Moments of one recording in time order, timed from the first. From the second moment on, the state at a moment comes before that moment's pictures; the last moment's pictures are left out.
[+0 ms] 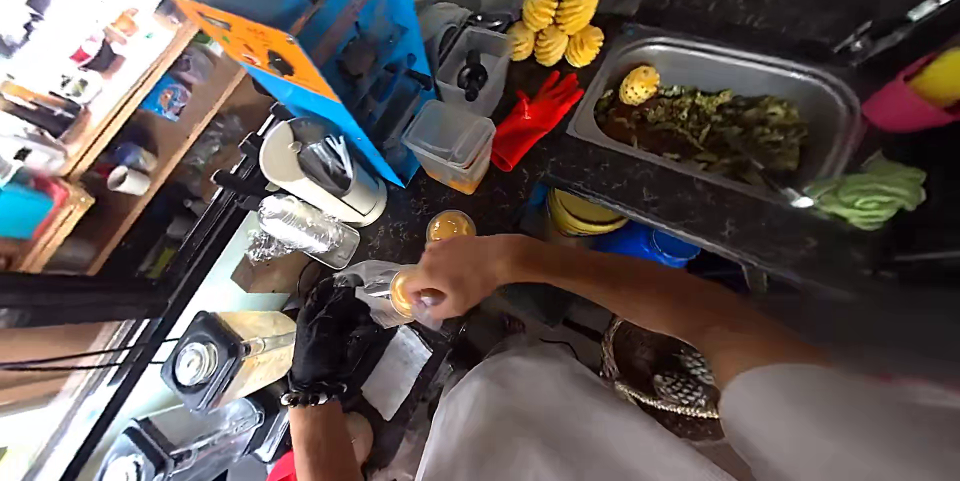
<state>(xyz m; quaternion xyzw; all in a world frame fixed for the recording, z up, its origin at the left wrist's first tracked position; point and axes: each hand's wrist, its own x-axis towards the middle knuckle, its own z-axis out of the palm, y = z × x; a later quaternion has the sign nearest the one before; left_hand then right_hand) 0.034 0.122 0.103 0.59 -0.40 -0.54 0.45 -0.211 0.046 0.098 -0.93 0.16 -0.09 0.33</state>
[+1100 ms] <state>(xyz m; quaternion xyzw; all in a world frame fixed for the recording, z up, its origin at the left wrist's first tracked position) -0.012 0.143 0.026 0.67 -0.60 -0.08 0.44 -0.107 -0.047 0.056 -0.75 0.08 -0.04 0.66</state>
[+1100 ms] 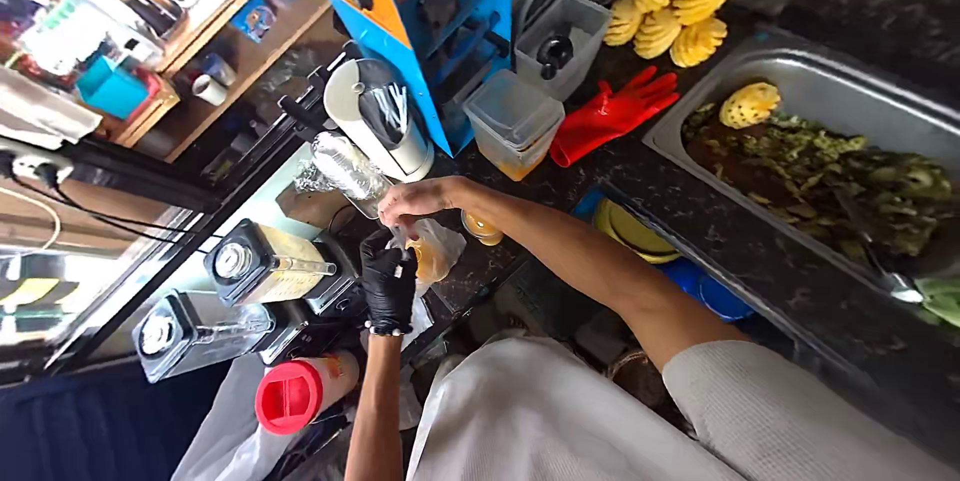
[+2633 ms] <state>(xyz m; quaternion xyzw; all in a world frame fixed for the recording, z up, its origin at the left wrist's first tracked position) 0.087 0.050 0.035 0.64 -0.24 -0.57 0.45 -0.094 0.113 -0.067 -0.14 0.34 -0.54 0.76</state>
